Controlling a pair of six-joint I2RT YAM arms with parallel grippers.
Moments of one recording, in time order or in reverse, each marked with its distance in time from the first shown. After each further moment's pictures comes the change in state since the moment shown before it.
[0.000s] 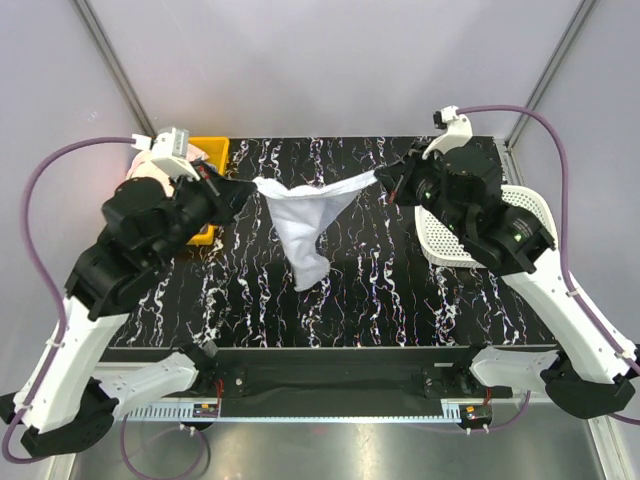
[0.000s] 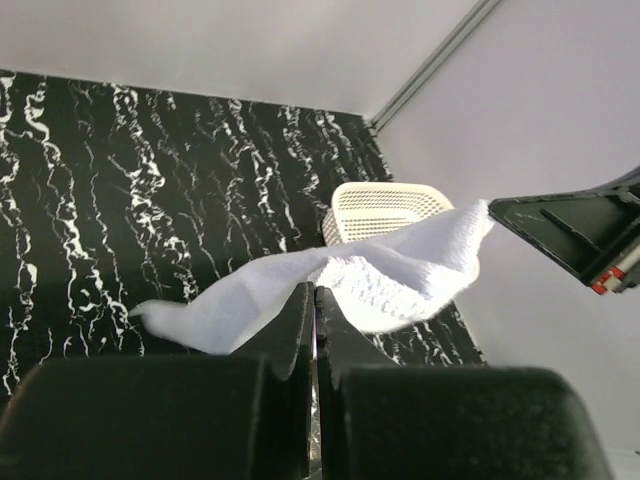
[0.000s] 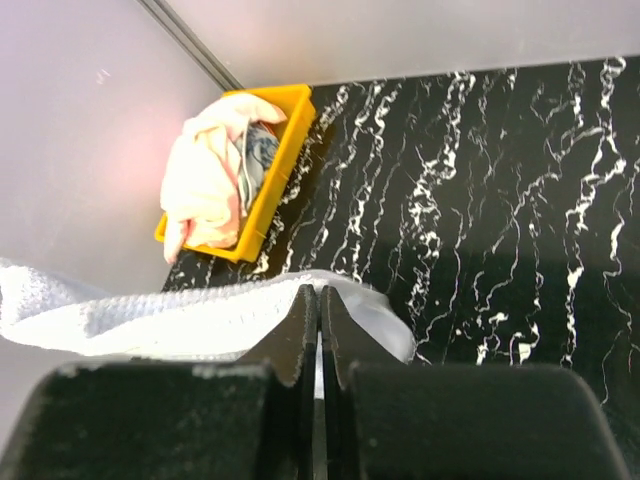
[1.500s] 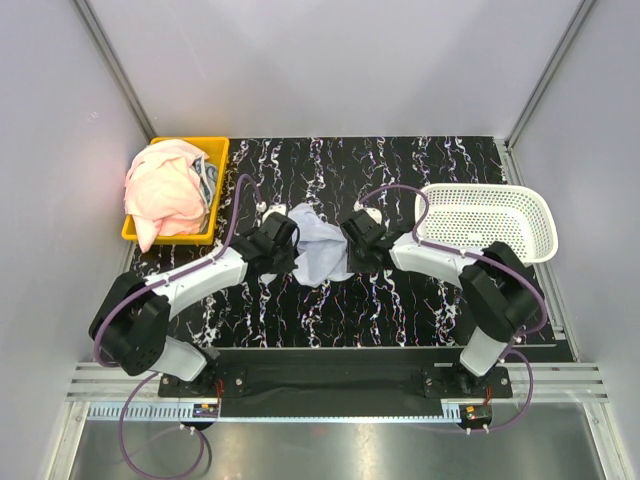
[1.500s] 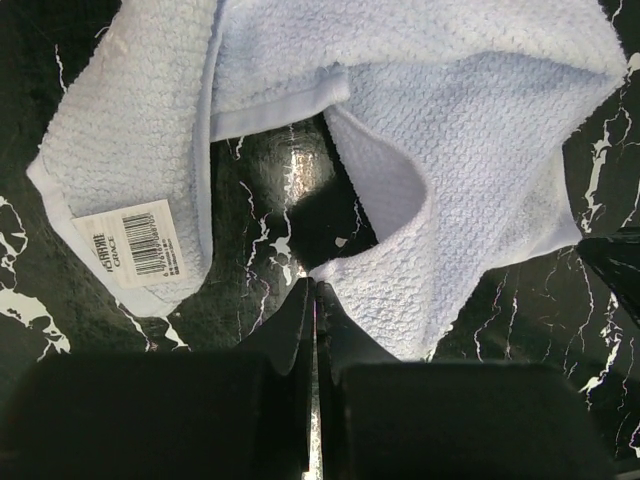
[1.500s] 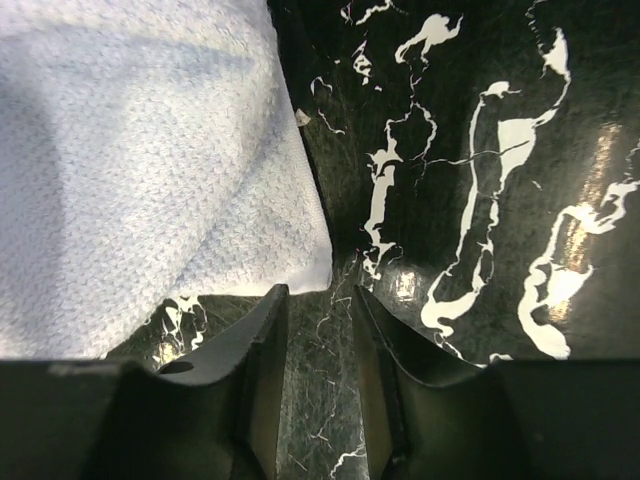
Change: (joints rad) left arm 0.011 0.488 -0.644 0.313 -0.049 -0.088; right arm -0.010 0.519 -0.538 0.224 -0.079 0.129
